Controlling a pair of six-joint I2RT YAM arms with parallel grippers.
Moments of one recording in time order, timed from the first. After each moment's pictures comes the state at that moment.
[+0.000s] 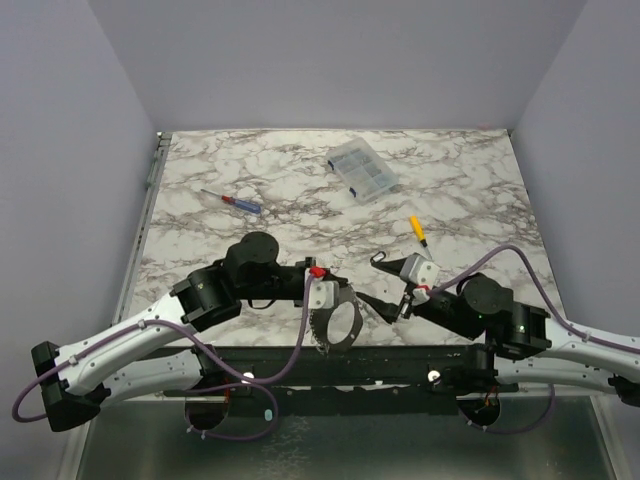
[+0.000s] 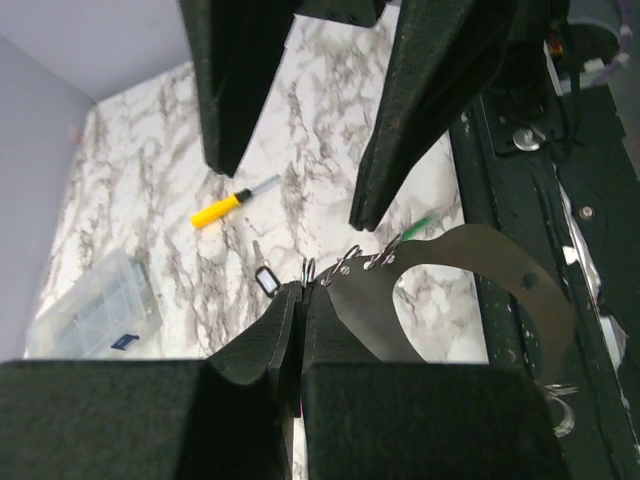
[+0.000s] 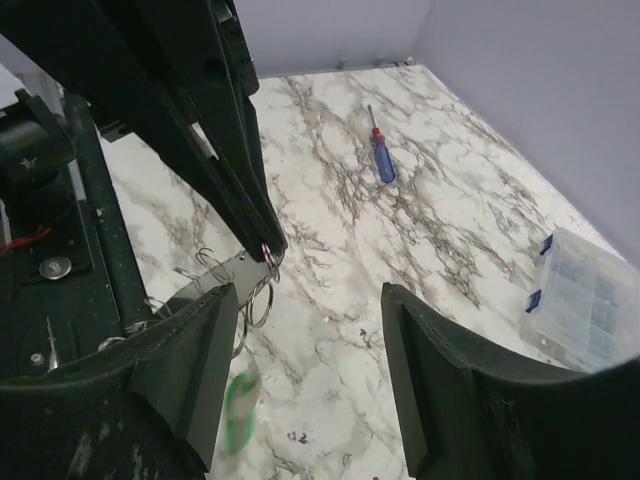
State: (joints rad) left arm -1.03 0.92 0.93 -0.34 0.44 0.59; right arm 1.32 0.65 0.71 -0.11 0.25 -0.25
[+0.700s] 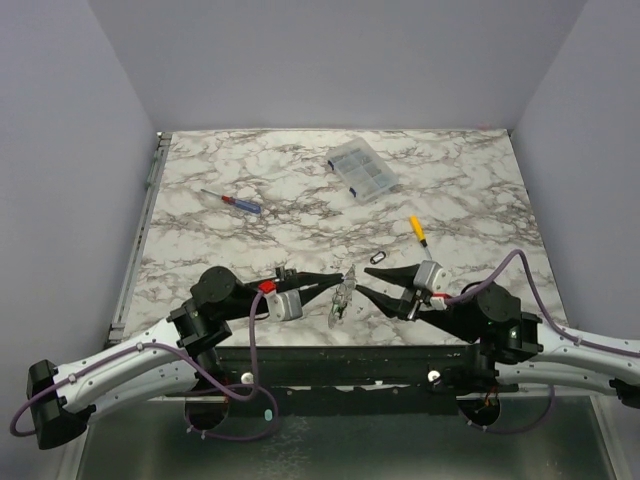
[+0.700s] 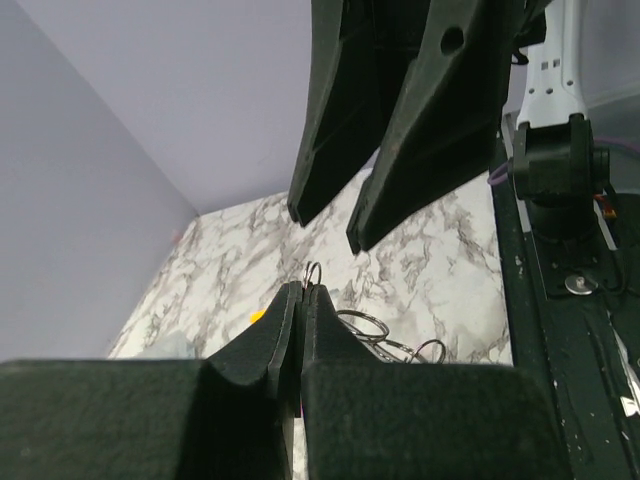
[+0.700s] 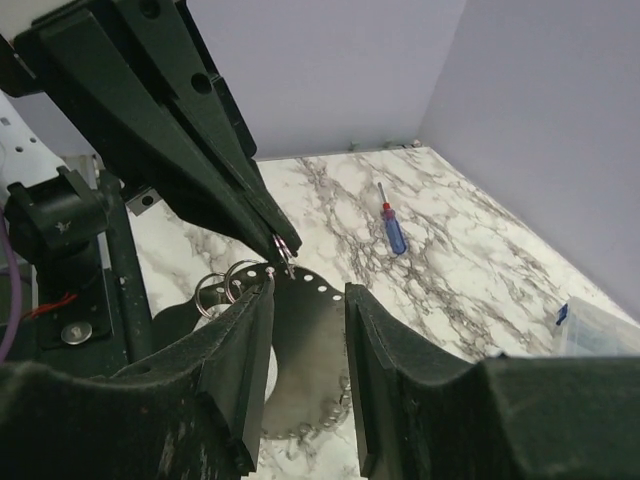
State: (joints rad) left arm -1.03 0.68 0.55 0.29 0.39 0.41; right arm 1.32 0.58 0.58 0.16 0.19 -0.25
